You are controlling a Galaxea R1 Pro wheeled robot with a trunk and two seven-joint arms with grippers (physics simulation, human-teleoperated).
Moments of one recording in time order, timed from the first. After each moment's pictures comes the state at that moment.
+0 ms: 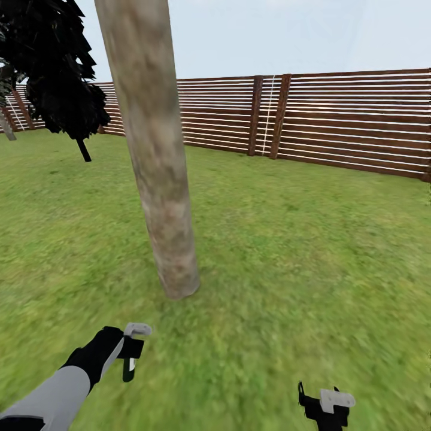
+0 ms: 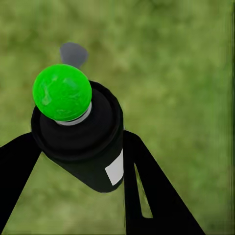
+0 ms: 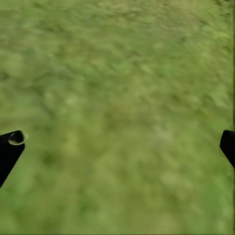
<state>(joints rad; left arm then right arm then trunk) -0.71 0.11 -0.07 -0.42 -0.06 0.58 -0.15 -0.40 -0.03 -0.40 -0.12 0.40 -0.73 -0.22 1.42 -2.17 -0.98</state>
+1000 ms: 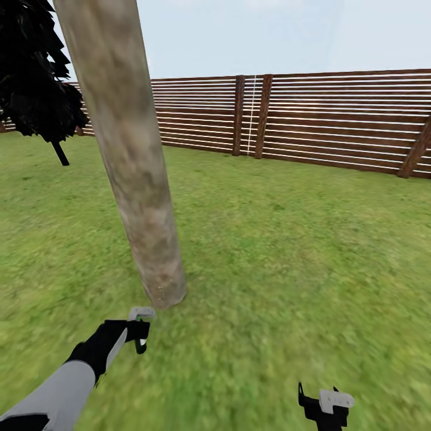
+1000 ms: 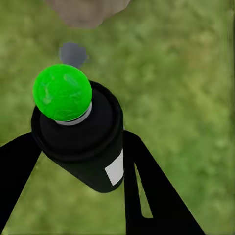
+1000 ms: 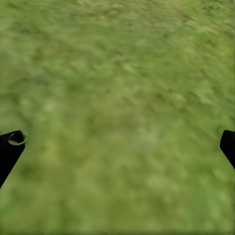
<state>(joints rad) -0.72 0.08 0.02 -0.49 -0.07 0.44 -0.15 -0.40 -0.03 -0.40 -0.12 0.40 -0.72 -0.22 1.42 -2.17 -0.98</state>
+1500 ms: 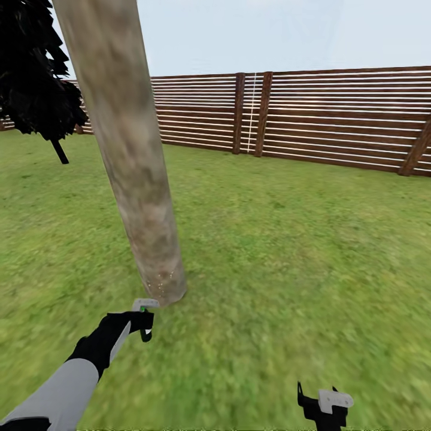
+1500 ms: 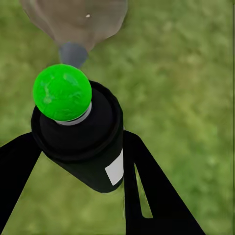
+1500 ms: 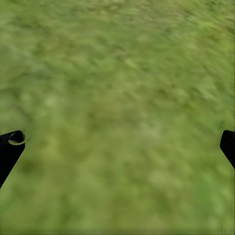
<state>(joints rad) -0.71 0.06 0.02 -0.58 -0.07 0.45 -0.16 -0.40 -0.03 -0.40 -0.12 0.40 -0.72 -0.22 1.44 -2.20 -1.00</state>
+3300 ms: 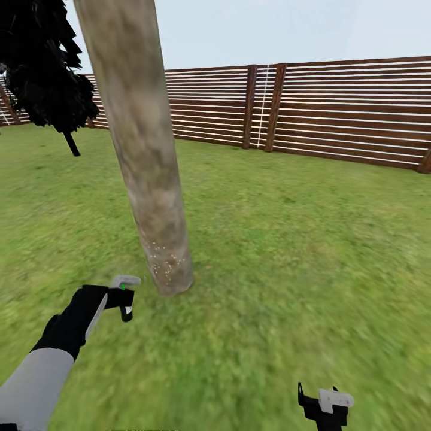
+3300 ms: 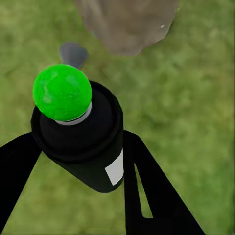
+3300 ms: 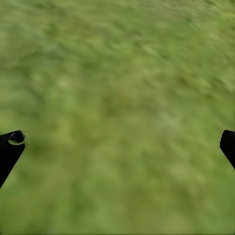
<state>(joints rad) -0.72 0.18 0.02 -0.90 -0.09 0.76 -0.25 -0.40 -0.03 -0.40 -0.12 0.41 -0.72 -0.21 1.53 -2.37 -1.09</state>
